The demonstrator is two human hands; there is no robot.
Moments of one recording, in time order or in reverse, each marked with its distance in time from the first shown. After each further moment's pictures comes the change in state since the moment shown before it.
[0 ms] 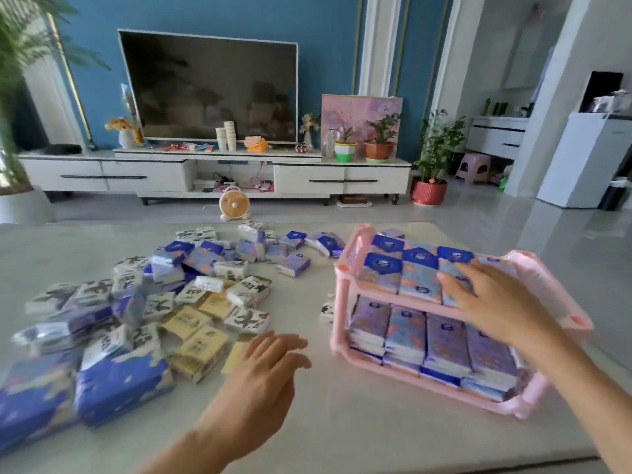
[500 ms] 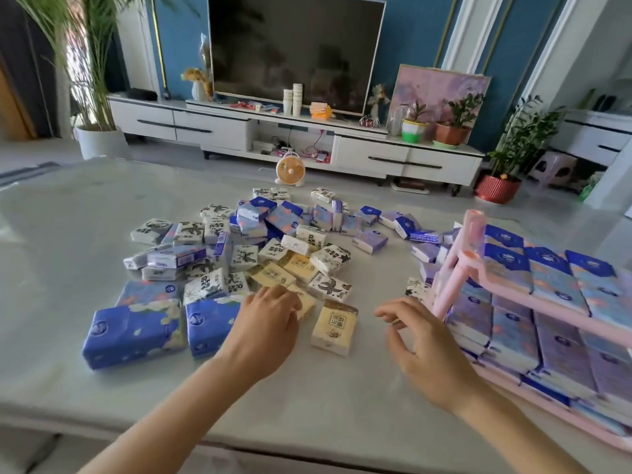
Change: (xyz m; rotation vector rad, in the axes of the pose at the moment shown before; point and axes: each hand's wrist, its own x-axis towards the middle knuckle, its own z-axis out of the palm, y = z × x) left_hand -0.047 -0.083 -0.046 0.123 -0.096 -0.583; right_hand -0.057 -0.165 0.114 0.560 -0.087 -0.575
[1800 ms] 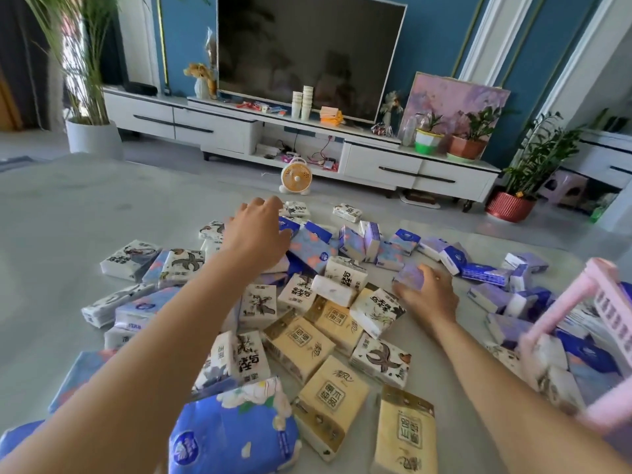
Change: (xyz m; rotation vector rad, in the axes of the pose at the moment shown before) left_hand 0.188 -0.108 -0.026 0.023 0.088 -0.279; right_hand 0.212 0.158 0.093 -0.270 0.147 0.641
